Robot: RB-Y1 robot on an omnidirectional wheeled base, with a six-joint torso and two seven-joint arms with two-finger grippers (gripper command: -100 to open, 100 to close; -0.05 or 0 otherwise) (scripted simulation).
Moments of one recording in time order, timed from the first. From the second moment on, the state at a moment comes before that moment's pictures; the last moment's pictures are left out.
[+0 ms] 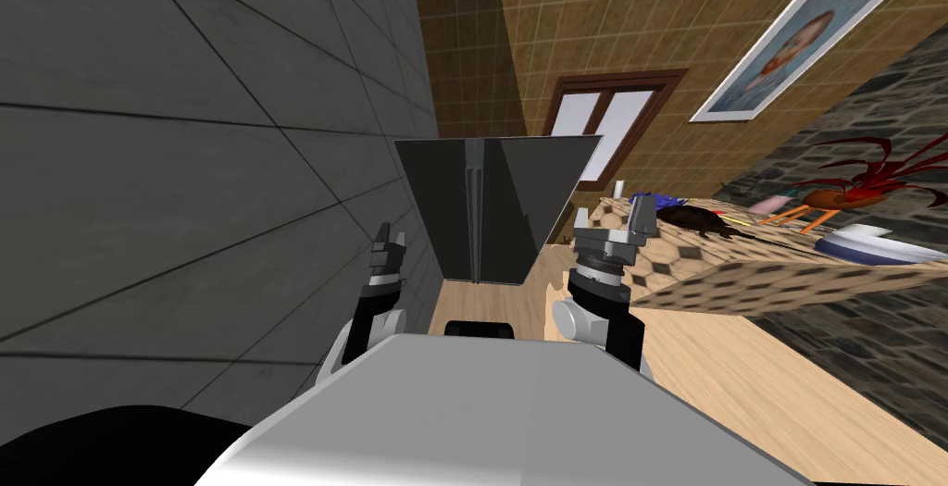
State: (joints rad) left arm 0.55 0.03 0.04 -2.23 -0.03 -0.41 0.02; right arm 0.46 0.03 0.04 -2.38 -0.11 -0.54 0.14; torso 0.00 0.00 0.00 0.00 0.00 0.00
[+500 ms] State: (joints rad) left arm 0.55 0.03 0.04 -2.23 -0.03 -0.41 0.02; right arm 0.46 0.03 0.04 -2.38 -0.11 -0.54 0.14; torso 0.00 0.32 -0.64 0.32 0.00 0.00
